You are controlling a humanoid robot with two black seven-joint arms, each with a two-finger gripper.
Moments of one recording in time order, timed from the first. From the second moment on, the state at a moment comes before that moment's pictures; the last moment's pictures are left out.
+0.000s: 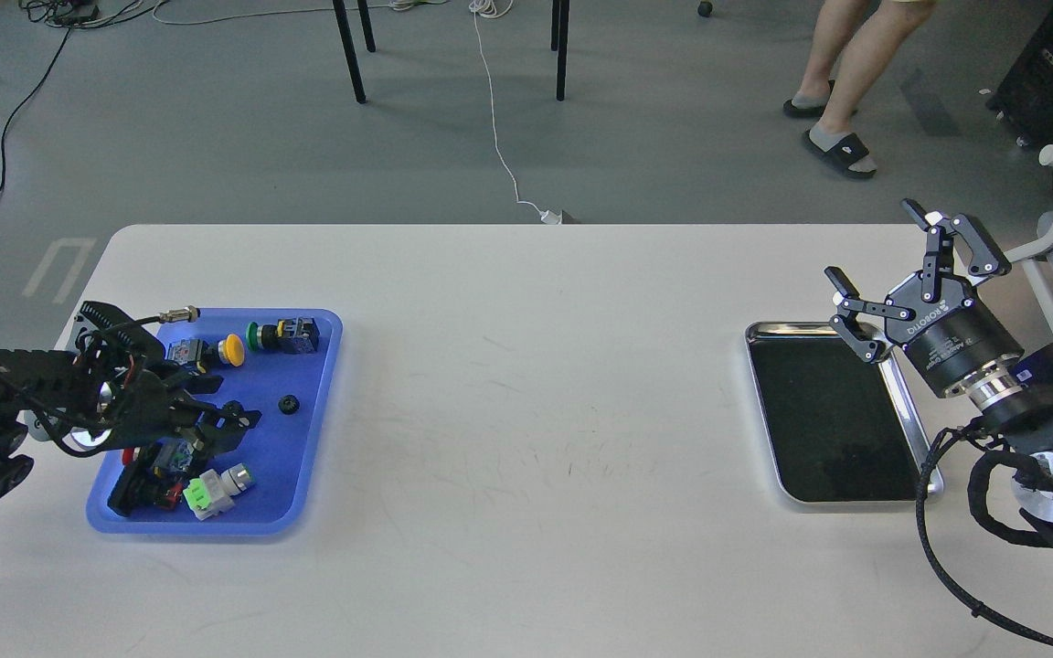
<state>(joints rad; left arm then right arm) -0.62 0.74 -0.46 -0.96 2.18 -0.23 -0.49 0.37 -0.61 0.79 1.07 -0.11 0.44 0.44</state>
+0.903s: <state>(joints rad) -0.62 0.74 -0.46 -0.93 2.18 -0.23 -0.49 0.37 -0.61 0.79 1.07 -0.11 0.44 0.44</state>
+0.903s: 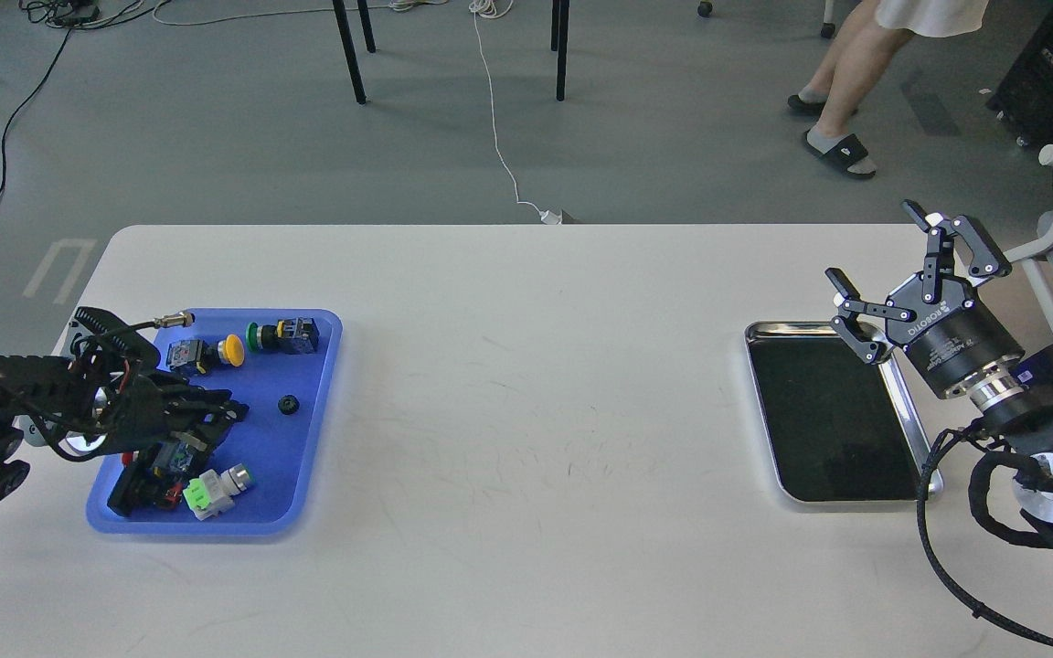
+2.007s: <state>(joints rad) -1.01 0.52 -0.39 -1.30 2.18 -0.49 -0.49 0.37 -0.62 0.81 1.00 -0.10 0.44 0.44</state>
